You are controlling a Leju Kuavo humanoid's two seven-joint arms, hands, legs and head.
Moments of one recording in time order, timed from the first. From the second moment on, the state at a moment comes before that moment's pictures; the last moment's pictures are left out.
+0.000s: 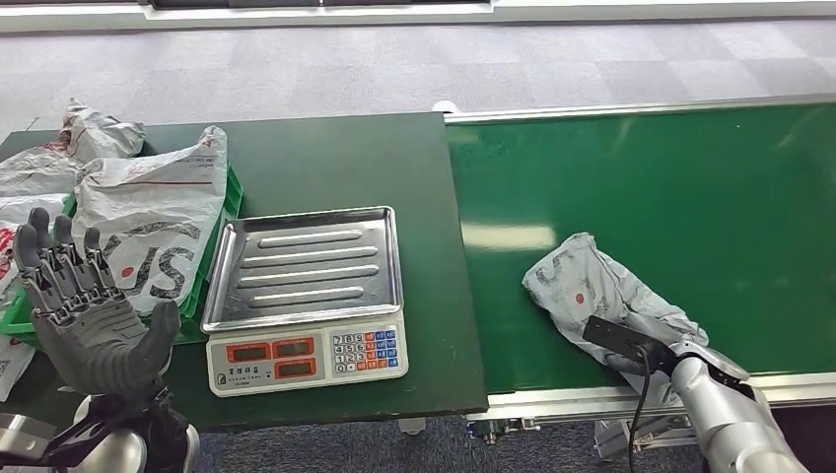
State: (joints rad) left arm 0.09 -0.20 0.06 -1.87 -0.01 0.01 -0.70; right arm -0.56 -0.25 -0.17 -0.41 1.24 0.31 -0.62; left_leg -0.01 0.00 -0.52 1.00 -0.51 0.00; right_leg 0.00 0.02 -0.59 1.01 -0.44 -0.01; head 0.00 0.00
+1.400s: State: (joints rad) left arm 0.04 -0.19 0.03 -1.83 -0.01 0.01 -0.70; right arm -0.71 -0.13 -0.08 -0.82 1.10 -0.12 -0.42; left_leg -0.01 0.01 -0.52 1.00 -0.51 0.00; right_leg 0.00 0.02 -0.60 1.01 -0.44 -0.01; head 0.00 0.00
